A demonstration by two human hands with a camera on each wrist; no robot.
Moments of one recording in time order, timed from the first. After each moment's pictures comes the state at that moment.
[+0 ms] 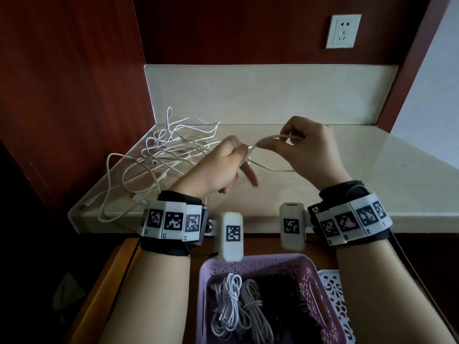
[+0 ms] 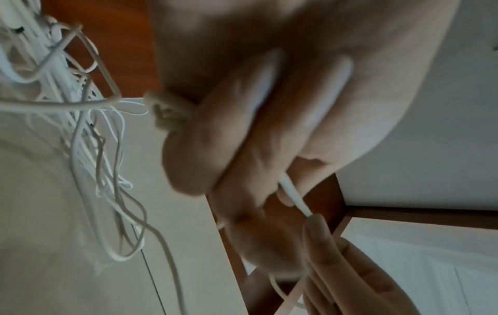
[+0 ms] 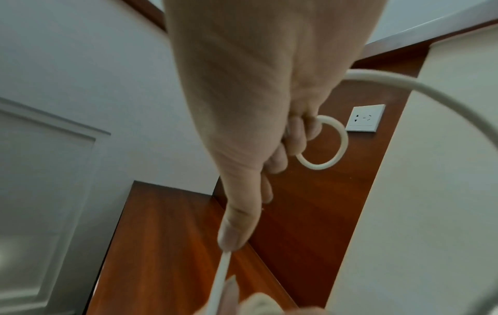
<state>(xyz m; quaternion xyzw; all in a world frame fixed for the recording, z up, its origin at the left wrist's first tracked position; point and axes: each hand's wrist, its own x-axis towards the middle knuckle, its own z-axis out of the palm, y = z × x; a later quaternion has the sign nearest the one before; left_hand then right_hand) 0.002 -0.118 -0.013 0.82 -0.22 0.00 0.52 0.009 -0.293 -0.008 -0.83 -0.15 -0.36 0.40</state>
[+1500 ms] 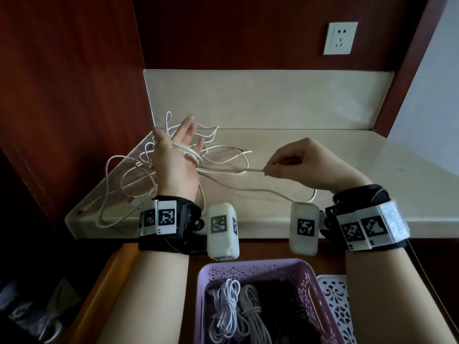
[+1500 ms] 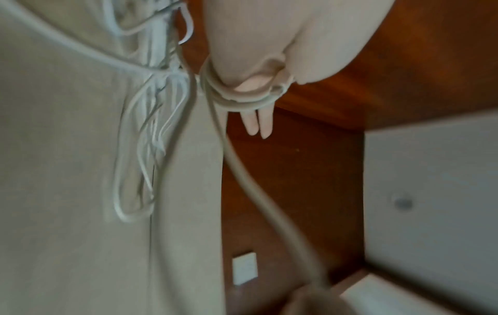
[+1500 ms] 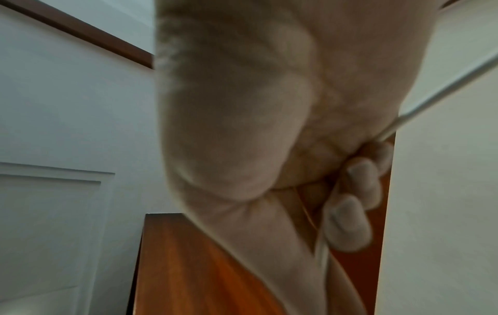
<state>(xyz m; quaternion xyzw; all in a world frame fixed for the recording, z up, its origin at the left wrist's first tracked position) 0.039 -0.088 -0.023 0.39 -0.07 0.17 0.90 -0.006 -0.306 0.002 -0.89 -0.19 -0.08 0.41</state>
